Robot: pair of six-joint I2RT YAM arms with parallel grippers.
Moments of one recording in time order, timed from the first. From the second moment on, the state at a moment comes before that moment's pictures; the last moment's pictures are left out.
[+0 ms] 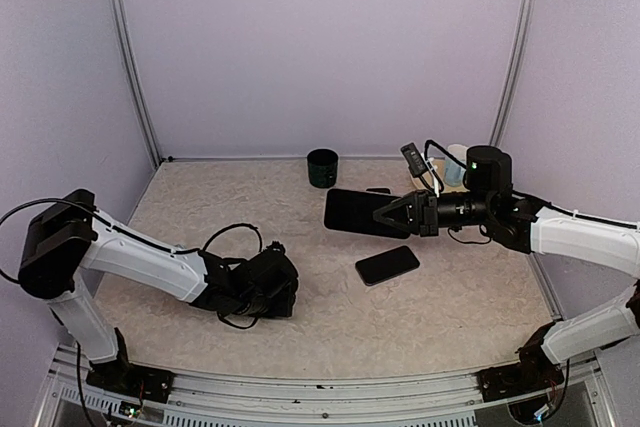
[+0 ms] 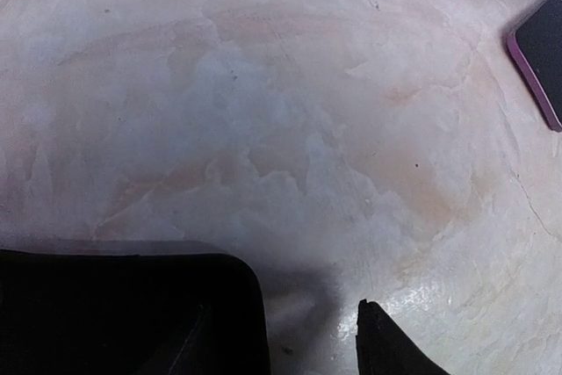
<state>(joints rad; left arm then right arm) -1.11 1.70 0.81 -0.13 -0.37 -0.83 0.60 1.25 0.80 0.21 -0.83 0.42</state>
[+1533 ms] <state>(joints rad) -1.01 1.74 0.97 -0.14 -0.44 -0.82 0.60 1.24 0.80 0.23 -0.87 0.43</state>
